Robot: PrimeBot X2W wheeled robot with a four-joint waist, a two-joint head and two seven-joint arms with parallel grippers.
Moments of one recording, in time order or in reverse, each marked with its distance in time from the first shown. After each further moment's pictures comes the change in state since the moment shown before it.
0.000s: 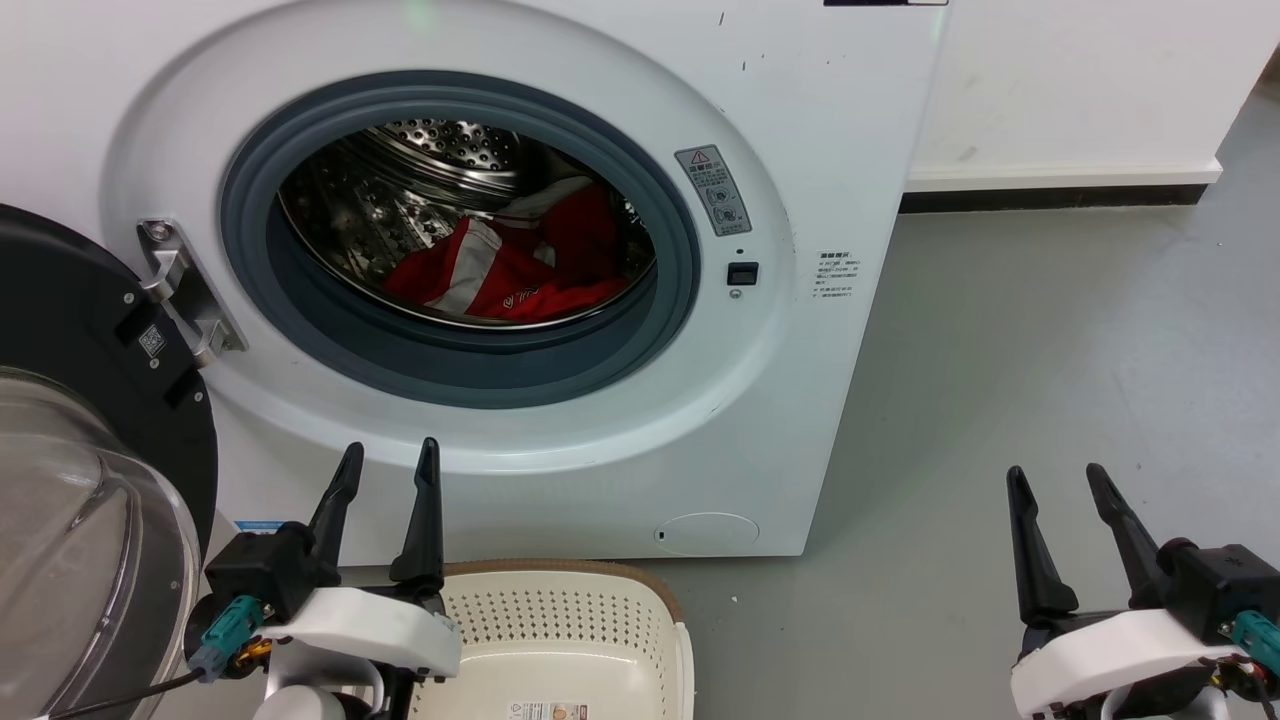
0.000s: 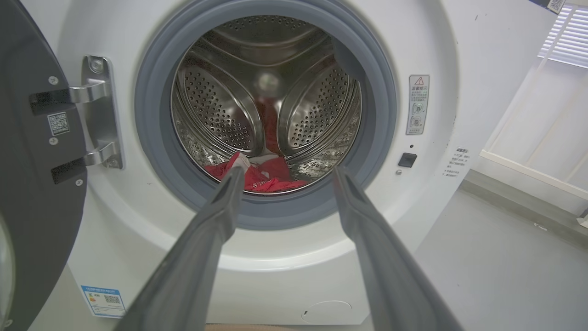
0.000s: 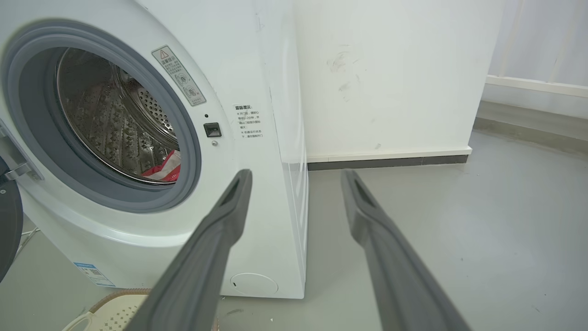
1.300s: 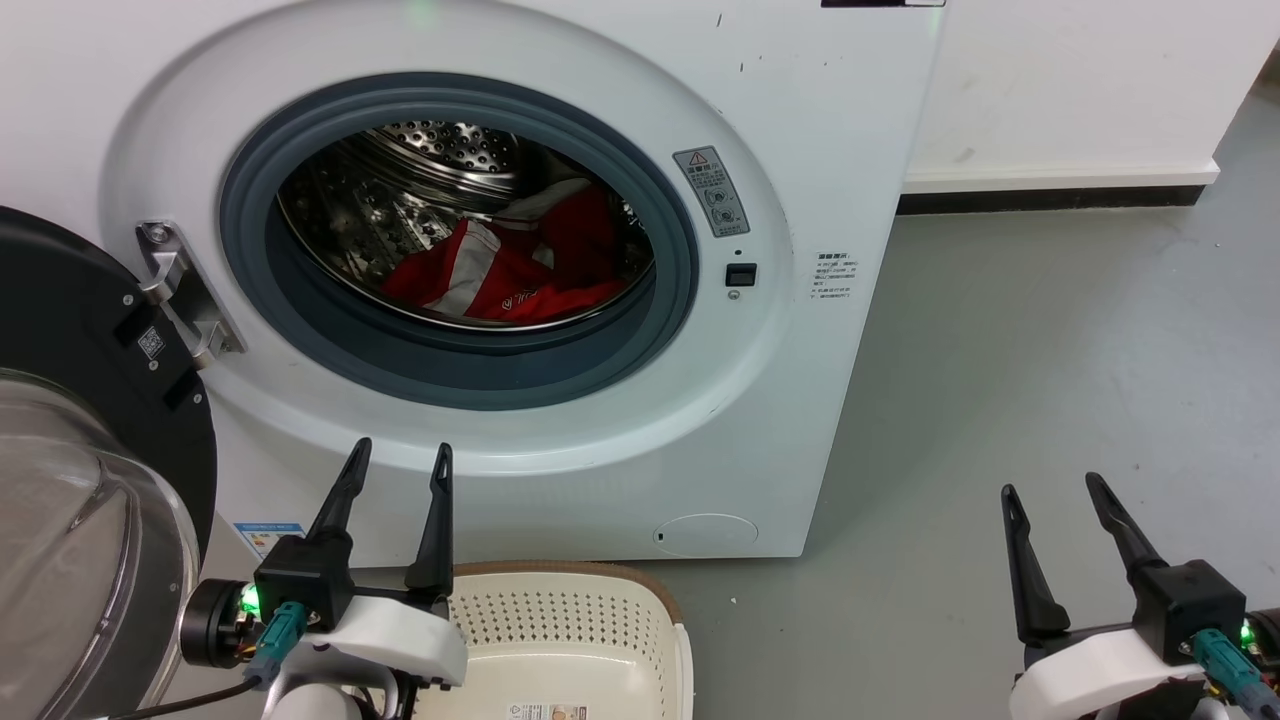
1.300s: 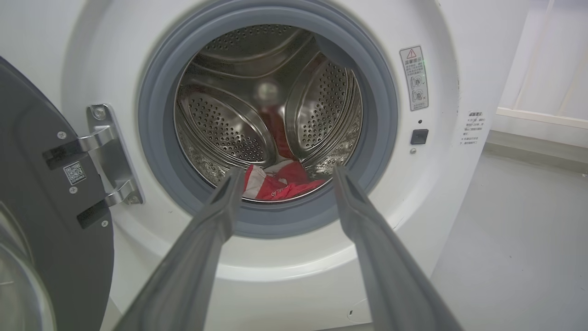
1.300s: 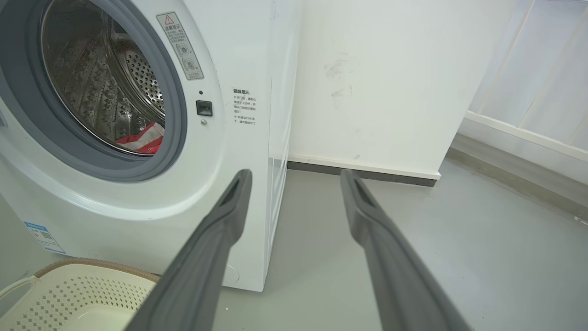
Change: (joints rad) left arm -0.010 -0.007 0.007 0.033 0.240 0.012 -0.063; right arm 0.023 0.000 -0.006 -0.010 -0.207 0.000 -0.032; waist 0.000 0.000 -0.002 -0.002
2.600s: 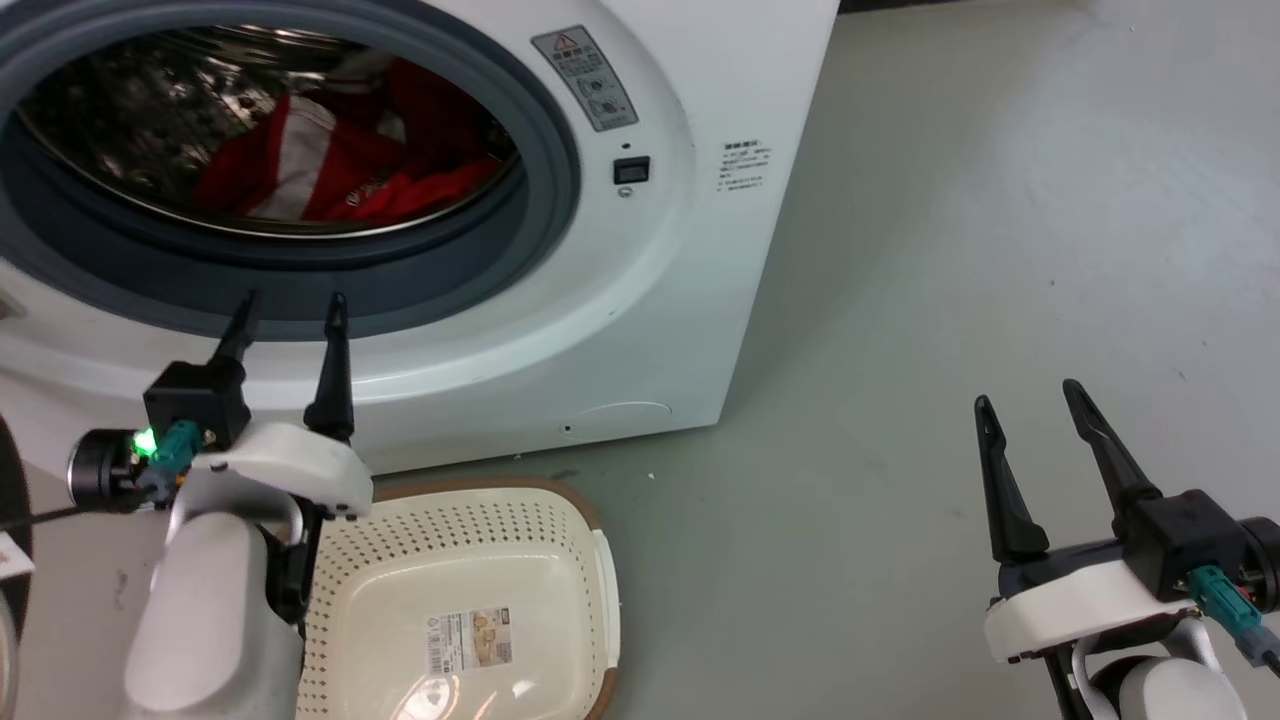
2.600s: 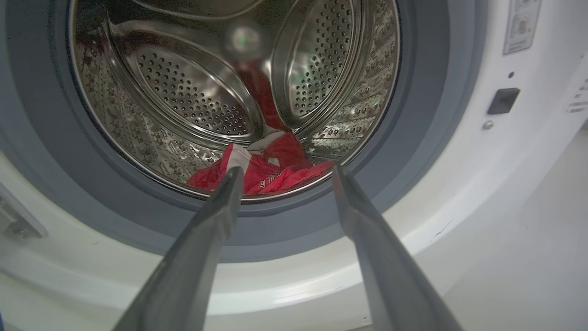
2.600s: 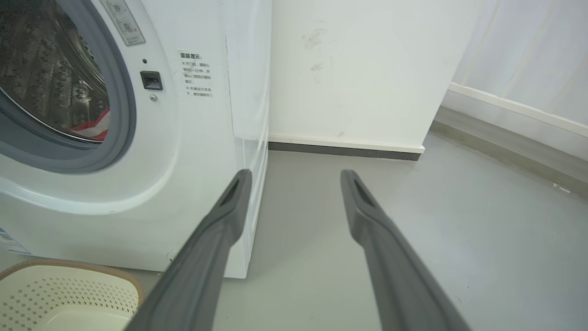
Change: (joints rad) left arm -0.310 0.114 0.063 0.242 -0.031 -0.009 0.014; right arm -0.115 -0.001 0.051 -0.016 0.021 0.000 -0.026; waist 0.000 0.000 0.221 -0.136
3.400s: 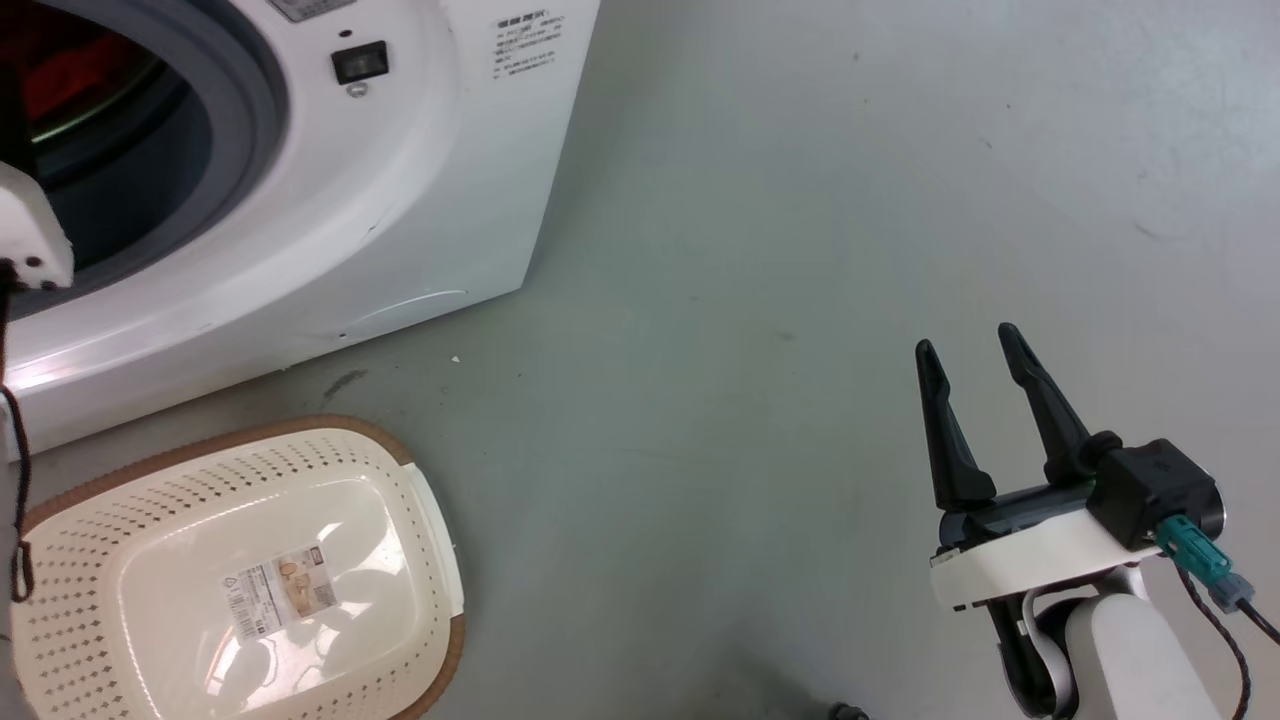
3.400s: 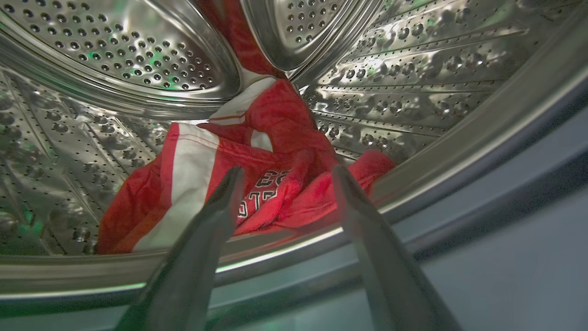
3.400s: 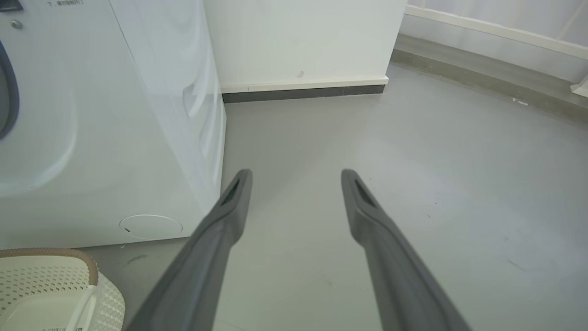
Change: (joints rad) left arm -0.464 0.311 0.021 0.279 -0.029 -0.011 0.244; right arm -0.139 0.000 0.099 0.134 0.166 0.000 -0.109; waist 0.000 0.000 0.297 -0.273
